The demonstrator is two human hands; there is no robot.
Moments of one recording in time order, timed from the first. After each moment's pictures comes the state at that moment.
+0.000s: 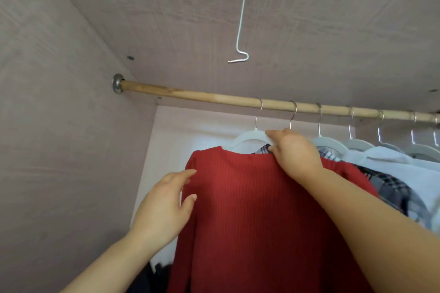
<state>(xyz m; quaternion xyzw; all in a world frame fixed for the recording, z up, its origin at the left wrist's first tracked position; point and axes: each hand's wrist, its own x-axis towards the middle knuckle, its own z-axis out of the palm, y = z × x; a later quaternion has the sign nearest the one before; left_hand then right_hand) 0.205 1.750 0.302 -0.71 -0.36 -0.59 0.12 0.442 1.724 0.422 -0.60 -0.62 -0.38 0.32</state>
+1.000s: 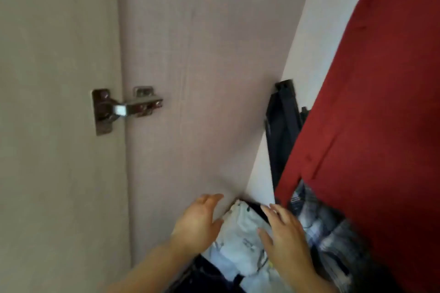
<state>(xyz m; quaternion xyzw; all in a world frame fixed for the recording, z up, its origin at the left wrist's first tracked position) 0.116 1.592 -0.040 -0.61 -0.73 -0.30 -0.12 0.307 1.678 -0.058 -0.41 -0.87 -0.07 0.26</state>
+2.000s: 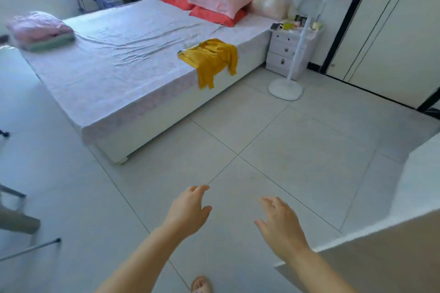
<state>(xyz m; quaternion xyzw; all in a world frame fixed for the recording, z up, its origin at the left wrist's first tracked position) 0.111 0.899 -0.172 0.22 -0.94 -0.24 -0.12 0.030 1.102 -0.190 0.30 -0.93 0.15 -0.14</state>
